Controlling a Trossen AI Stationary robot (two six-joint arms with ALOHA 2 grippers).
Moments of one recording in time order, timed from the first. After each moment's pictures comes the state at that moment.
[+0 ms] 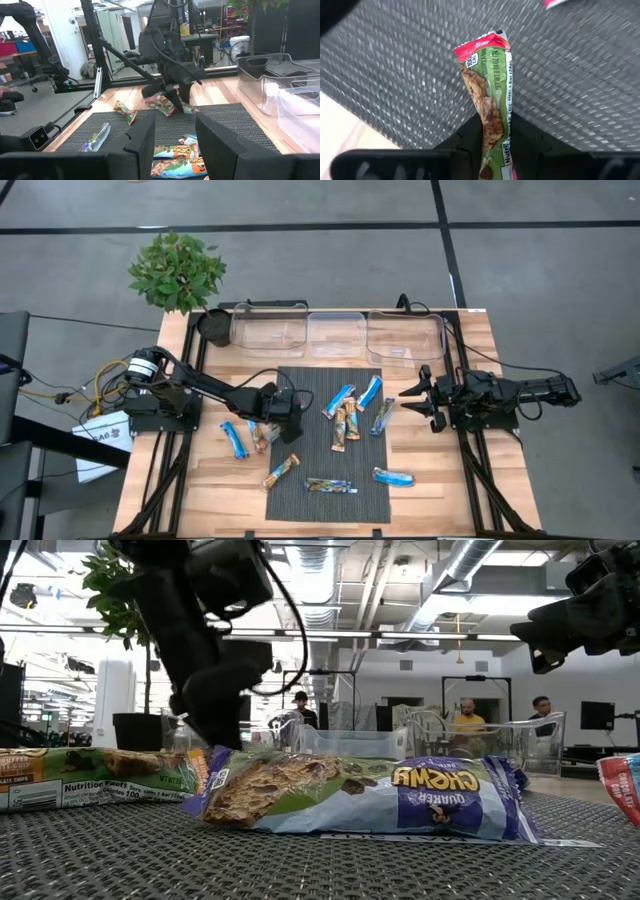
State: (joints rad) left arm -0.16 1.70 0.89 -0.35 -0.33 -0.62; right arm 0.09 0.03 0.01 0.00 -0.02 0.09
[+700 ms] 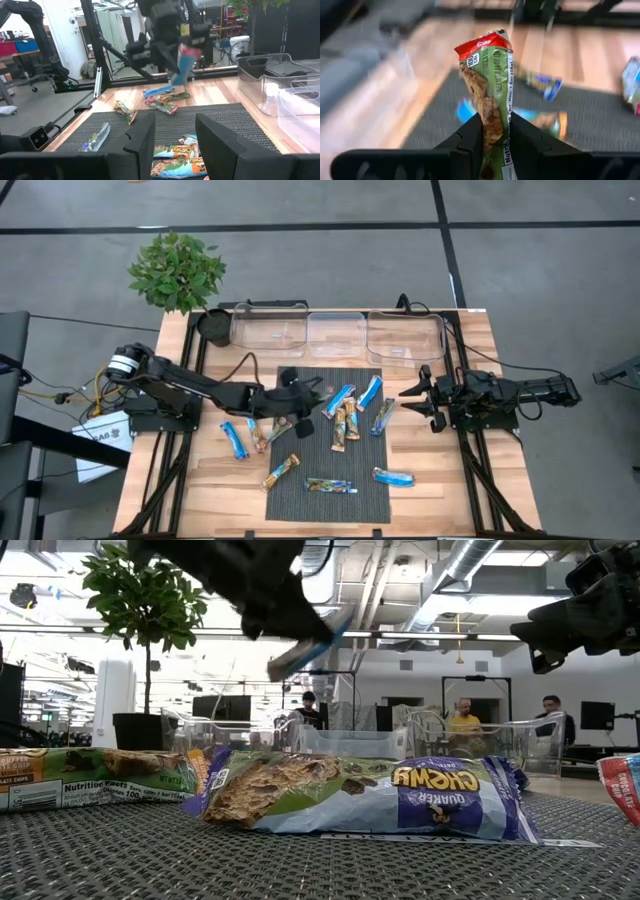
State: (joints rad) left arm -0.17 1.54 0.90 0.18 -0.46 -0.13; right arm 0.09 0.03 0.01 0.00 -0.02 0.09
